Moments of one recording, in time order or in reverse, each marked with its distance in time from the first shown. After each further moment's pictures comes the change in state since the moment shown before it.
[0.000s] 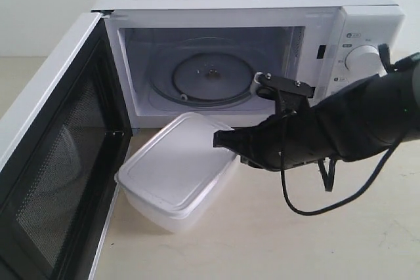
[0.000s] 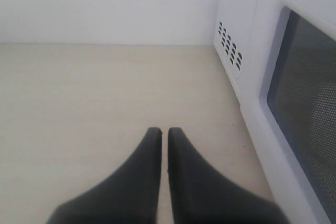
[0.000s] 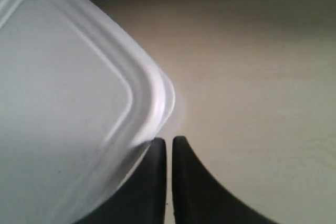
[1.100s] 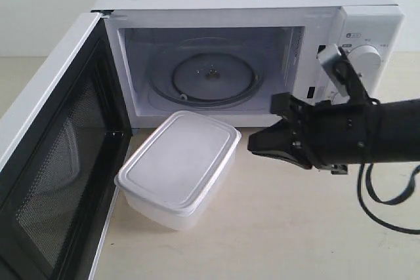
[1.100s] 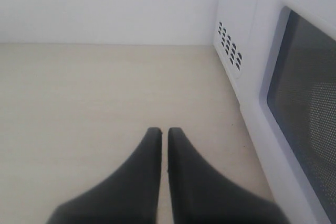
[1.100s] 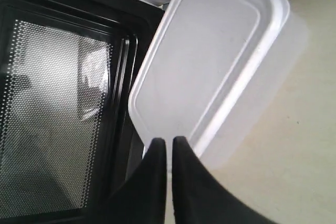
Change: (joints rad) left arm 0.000 0.000 0.000 0.000 0.000 0.000; right arm -0.312 -0.262 0.238 0.236 0.697 -0.226
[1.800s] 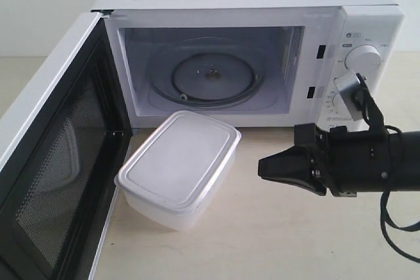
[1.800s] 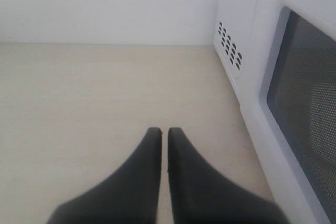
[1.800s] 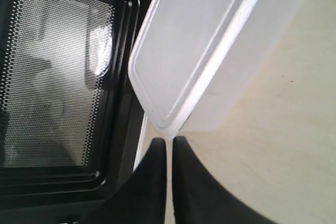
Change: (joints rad) left arm 0.000 0.000 0.000 0.000 0.000 0.000; right arm -0.094 0.026 0.108 0.004 0.165 -0.160
